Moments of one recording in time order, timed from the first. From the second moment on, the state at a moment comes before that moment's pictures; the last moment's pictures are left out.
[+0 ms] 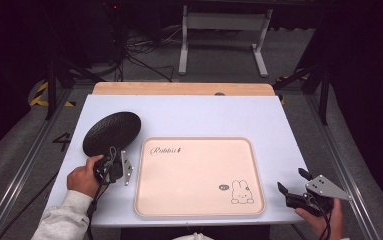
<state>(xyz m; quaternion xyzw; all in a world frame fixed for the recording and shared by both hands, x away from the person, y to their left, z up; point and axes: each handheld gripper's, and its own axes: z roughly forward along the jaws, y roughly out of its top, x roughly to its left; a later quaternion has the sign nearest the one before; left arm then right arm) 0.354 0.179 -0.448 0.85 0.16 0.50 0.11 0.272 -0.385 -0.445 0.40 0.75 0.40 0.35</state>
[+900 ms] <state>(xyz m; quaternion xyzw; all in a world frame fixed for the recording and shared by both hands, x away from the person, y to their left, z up) 0.302 0.113 -0.416 0.84 0.06 0.50 0.20 0.271 -0.384 -0.444 0.40 0.75 0.39 0.36</state>
